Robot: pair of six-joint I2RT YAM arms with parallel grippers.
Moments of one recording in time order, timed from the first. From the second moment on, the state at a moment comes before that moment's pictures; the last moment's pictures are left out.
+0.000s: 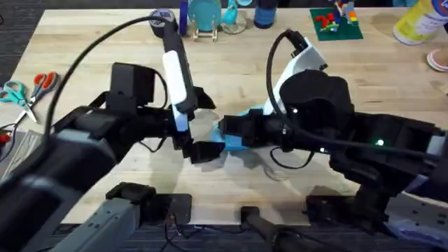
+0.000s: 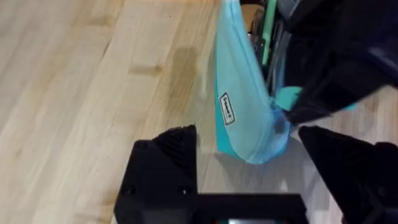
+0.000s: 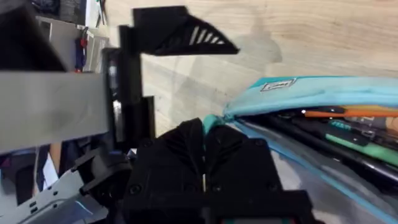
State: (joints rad) left arm -0.15 0.98 0.49 -0.54 0.78 0.95; right arm 0.93 1.10 0.62 -0.14 -0.15 0.93
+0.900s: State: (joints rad) left arm -0.15 1.13 0.49 -0.43 0.94 0.95; right arm 0.93 1.10 0.62 -0.14 -0.14 0.93
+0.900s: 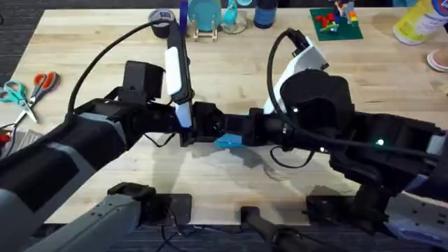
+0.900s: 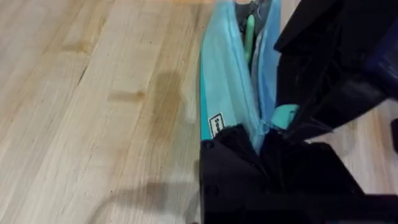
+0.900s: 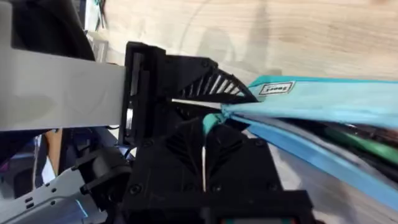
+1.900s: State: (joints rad) left arm -0.15 1.13 0.49 -0.43 0.93 0.95; right arm 0.76 1.06 0.62 -0.23 -0.17 0.77
